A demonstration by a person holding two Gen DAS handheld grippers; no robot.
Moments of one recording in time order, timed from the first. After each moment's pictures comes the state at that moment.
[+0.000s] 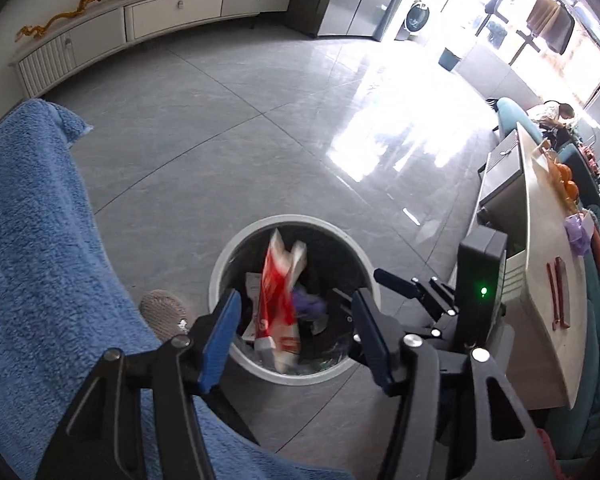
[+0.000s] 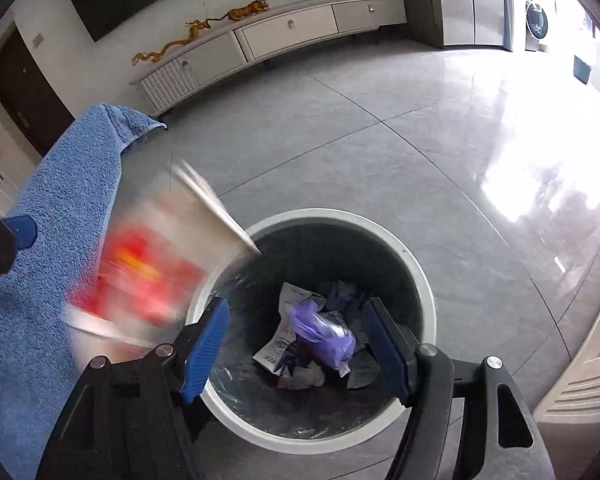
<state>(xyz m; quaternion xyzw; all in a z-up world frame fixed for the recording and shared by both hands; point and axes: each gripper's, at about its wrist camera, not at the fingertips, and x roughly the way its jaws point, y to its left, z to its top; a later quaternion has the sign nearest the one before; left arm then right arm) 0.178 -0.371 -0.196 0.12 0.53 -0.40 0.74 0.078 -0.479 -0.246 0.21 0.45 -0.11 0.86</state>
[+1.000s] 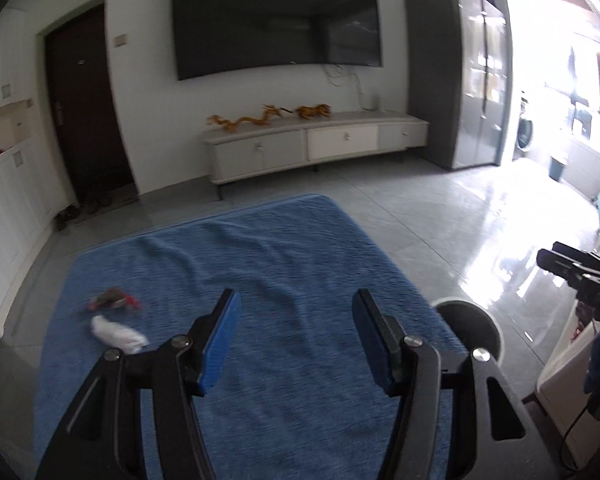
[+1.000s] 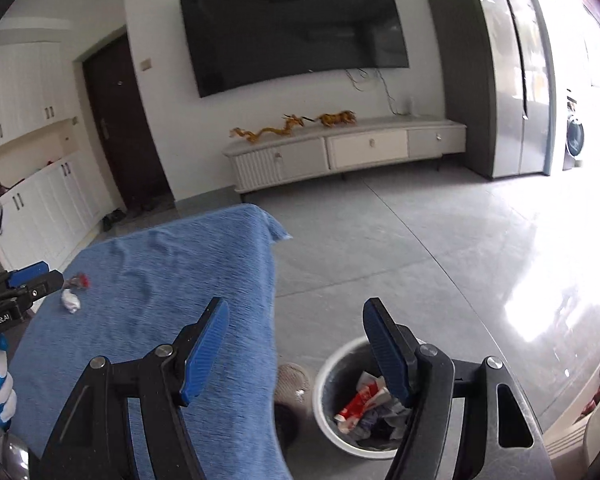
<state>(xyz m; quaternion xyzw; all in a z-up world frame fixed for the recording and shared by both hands) 0.115 -0.063 -0.058 0.08 0.30 -0.16 0.94 0.040 -0.333 -0.033 0.10 0.28 -0.03 0.95</state>
